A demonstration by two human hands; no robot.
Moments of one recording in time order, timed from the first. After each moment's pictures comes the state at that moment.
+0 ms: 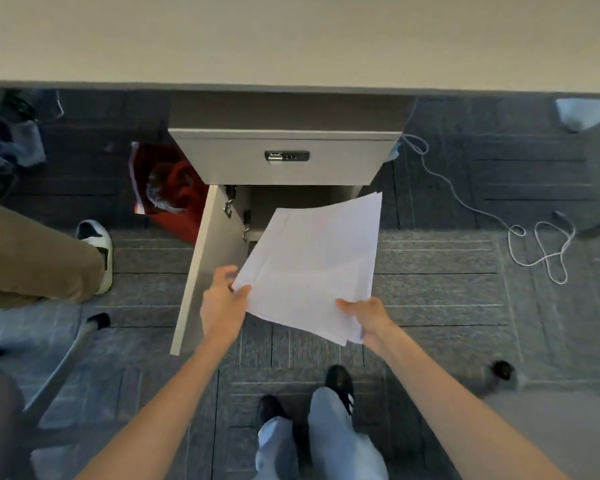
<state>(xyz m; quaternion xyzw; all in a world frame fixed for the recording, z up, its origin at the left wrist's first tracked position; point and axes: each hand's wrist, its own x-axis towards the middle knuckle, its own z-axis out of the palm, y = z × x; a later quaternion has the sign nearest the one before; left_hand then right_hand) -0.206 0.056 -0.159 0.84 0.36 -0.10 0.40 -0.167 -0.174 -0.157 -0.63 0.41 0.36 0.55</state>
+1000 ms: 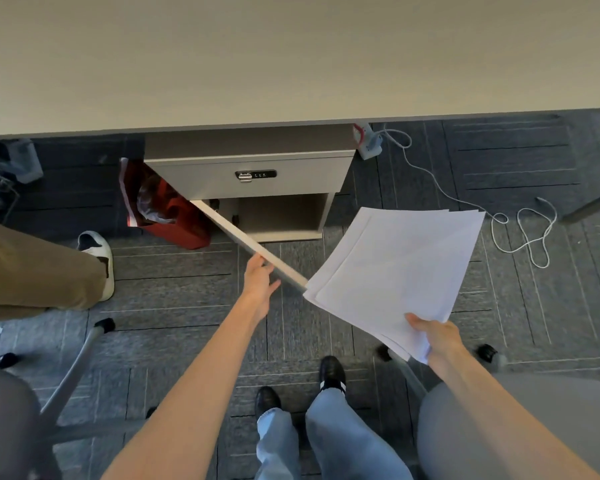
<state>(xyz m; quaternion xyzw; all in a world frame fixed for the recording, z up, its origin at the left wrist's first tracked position) -0.137 -0.023 -0.138 0.53 0.46 -0.17 0.69 -0.181 -0.314 -0.090 -0.58 0.54 0.22 0.57</state>
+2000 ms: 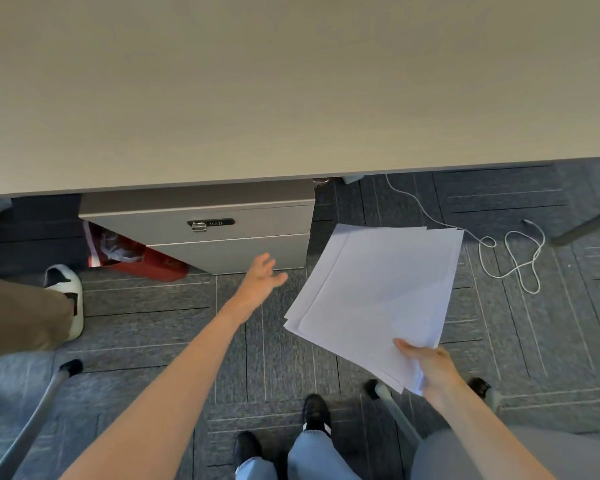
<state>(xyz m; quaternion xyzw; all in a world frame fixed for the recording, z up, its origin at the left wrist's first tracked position) -0.040 -0.066 -0.134 0.69 0.28 -0.30 0.59 -0.122 -0.357 -0.110 -0.55 0.53 0.25 0.60</state>
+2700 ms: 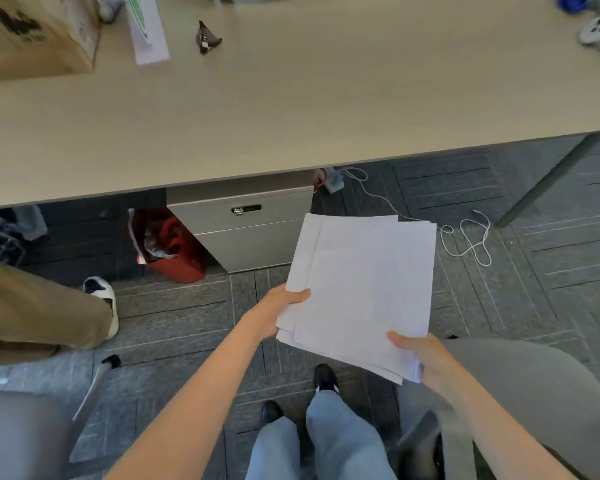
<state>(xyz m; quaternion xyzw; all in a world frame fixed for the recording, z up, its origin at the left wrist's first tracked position) -0.186 -0.059 0.008 0.50 0.26 -0.41 0.71 -0.260 -0.324 0.052 -0.54 0.43 0.27 0.67</state>
